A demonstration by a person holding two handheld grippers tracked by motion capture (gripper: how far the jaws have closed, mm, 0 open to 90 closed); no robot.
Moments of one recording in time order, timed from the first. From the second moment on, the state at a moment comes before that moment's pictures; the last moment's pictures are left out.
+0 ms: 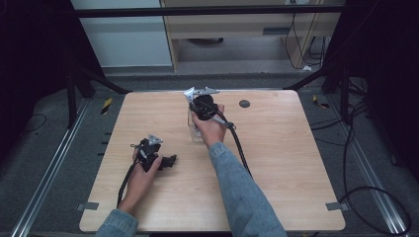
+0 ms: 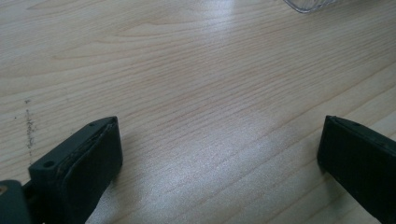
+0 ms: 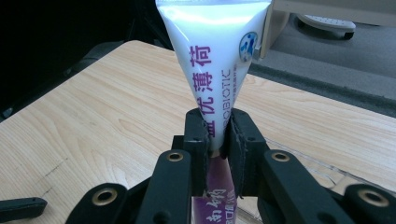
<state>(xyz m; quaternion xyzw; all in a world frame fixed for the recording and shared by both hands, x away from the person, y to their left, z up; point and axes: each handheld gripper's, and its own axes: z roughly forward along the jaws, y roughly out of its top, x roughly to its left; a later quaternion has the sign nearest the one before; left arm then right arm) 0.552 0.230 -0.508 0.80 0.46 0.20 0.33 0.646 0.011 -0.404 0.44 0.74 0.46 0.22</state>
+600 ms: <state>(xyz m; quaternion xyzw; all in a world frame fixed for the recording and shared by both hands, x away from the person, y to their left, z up) 0.552 0.230 -0.508 0.80 0.46 0.20 0.33 0.647 0.010 -0.405 0.44 0.74 0.46 0.21</state>
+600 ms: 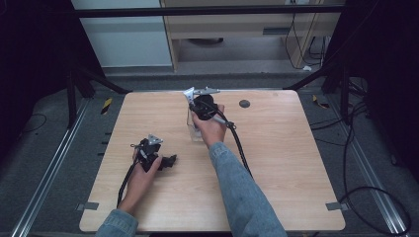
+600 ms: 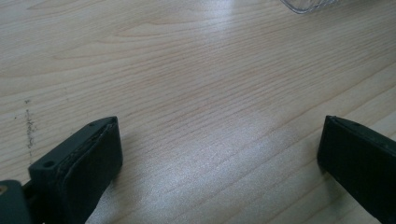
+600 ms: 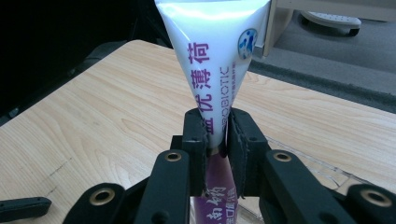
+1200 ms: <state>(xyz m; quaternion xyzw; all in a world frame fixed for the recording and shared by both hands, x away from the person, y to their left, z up) 0.552 0.230 -0.508 0.80 0.46 0.20 0.33 0.637 0.003 -0.404 0.44 0.74 0.46 0.20</state>
